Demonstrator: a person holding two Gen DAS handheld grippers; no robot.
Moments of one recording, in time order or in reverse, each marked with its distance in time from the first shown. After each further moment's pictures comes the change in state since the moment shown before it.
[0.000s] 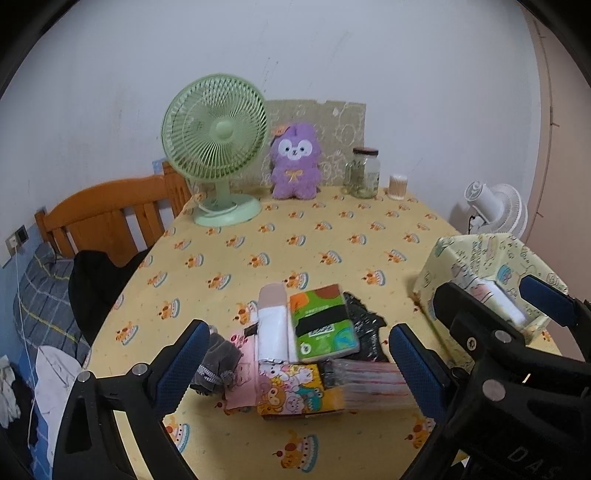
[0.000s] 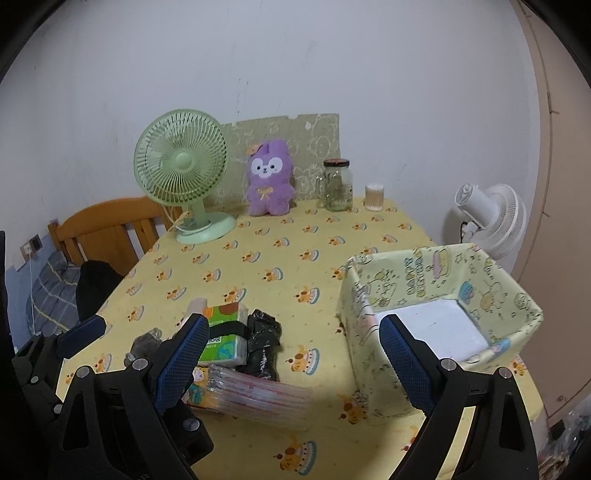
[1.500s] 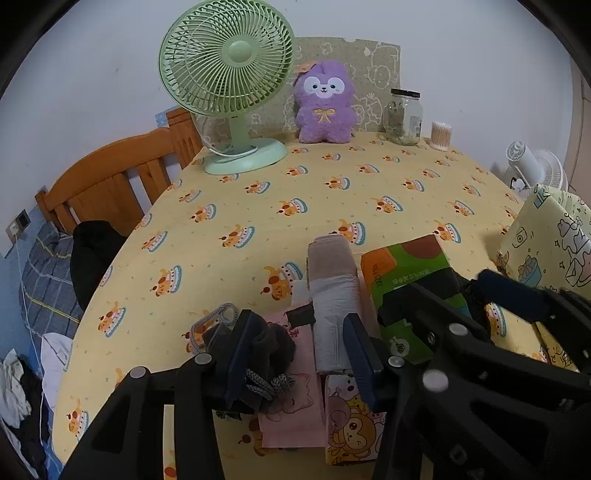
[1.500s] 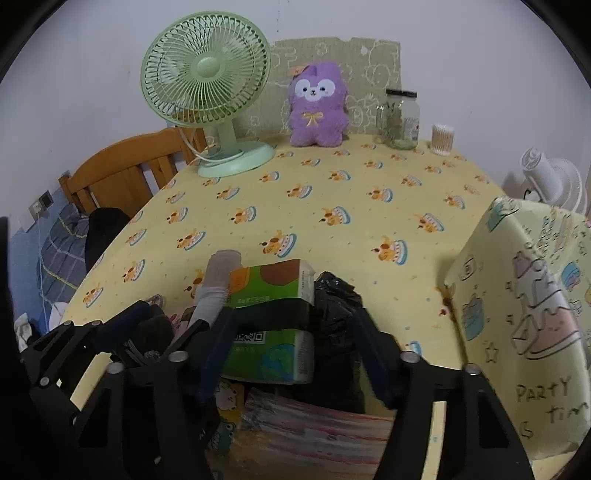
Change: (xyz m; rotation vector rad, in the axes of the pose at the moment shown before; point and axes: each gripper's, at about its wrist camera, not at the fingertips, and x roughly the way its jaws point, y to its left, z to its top) left arm 0.097 0.034 -0.018 0.013 0.165 0.077; right arm 0.124 0.054 -0.021 -0.049 0.231 0.119
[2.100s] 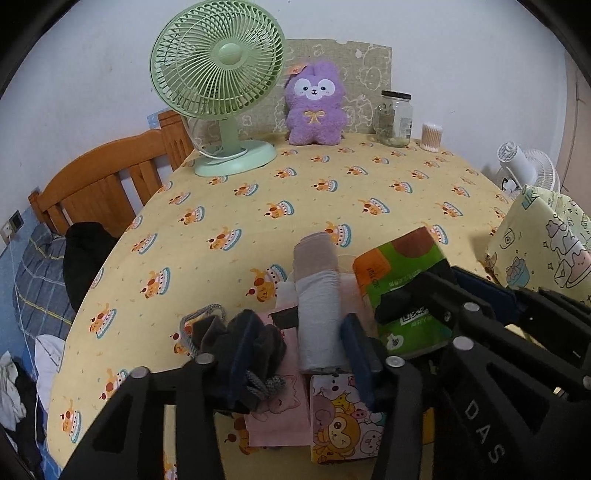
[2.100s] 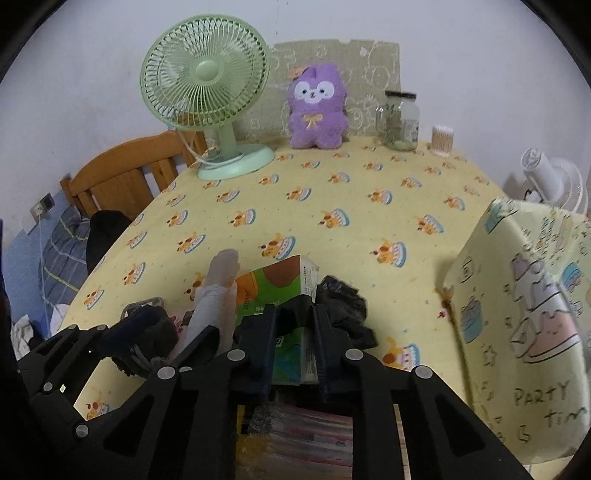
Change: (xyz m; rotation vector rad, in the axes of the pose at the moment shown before) left arm -0.004 -0.007 0.001 0.005 -0.010 -0.034; right arm -0.005 -0.002 0.001 -0.004 -0.028 -0.010
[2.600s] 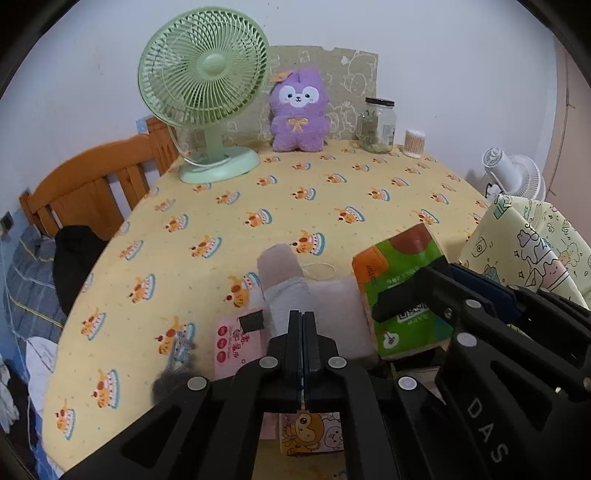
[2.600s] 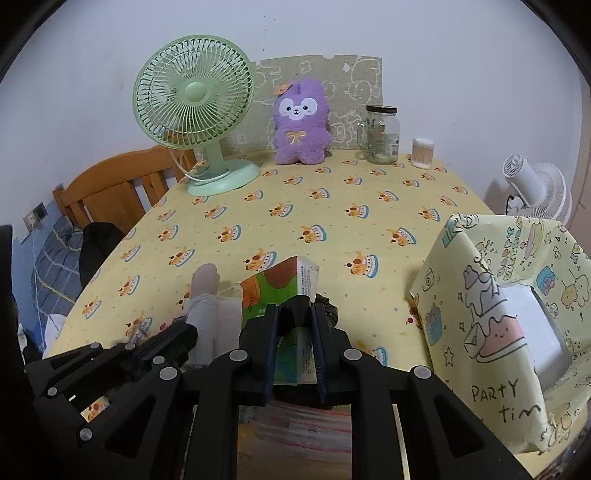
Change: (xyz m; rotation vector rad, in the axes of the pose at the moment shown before) left arm -0.013 -0.014 0.006 0.000 -0.009 -0.048; right arm -0.023 -0.012 0.004 0.022 -0.033 -0.035
